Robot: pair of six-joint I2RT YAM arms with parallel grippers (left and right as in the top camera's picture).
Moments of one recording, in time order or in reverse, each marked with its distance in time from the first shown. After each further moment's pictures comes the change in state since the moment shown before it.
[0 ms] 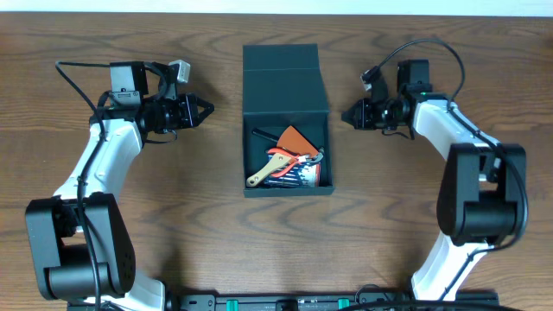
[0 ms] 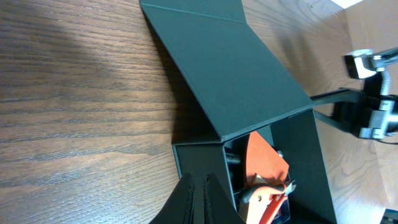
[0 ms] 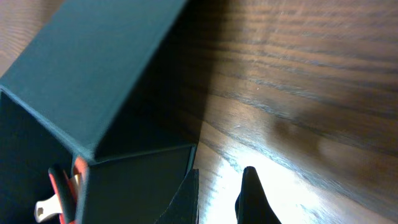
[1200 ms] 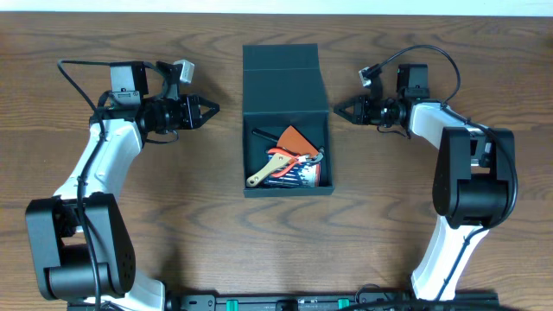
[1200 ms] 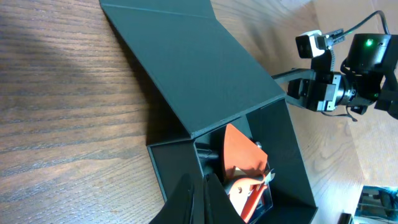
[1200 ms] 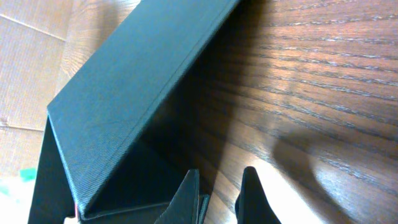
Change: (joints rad) left arm 0.000 0.000 0.000 0.000 0.101 0.046; right arm -0.028 0.116 -0.002 0.244 -0.209 0.095
